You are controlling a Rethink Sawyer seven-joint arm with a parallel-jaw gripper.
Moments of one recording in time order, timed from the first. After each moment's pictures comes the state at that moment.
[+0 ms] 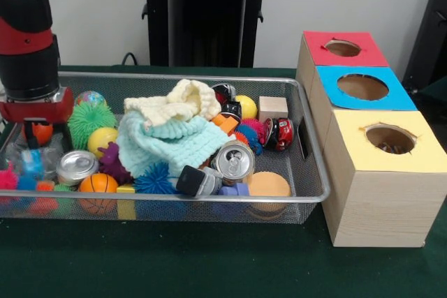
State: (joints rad) arm -1.06 -0.39 0.56 1.50 -0.76 0.62 1.61
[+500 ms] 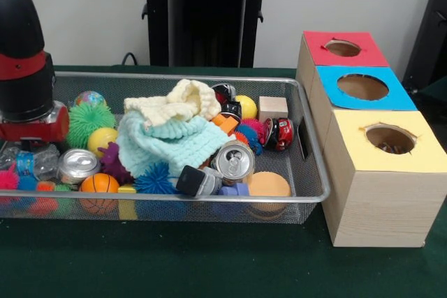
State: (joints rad) arm -1.06 -0.31 0.57 1.39 -0.76 0.70 1.61
